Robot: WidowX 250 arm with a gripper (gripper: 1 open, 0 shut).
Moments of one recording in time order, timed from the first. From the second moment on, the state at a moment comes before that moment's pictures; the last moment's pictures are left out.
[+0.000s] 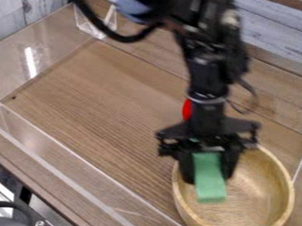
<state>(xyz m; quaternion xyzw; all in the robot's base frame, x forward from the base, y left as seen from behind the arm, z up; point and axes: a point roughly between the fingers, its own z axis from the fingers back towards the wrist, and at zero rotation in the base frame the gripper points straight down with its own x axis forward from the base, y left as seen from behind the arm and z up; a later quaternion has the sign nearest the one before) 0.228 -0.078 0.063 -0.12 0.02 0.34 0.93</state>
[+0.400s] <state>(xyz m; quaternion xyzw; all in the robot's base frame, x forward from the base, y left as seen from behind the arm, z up) 0.241 -0.035 0.073 -0.12 0.01 0.33 0.93</state>
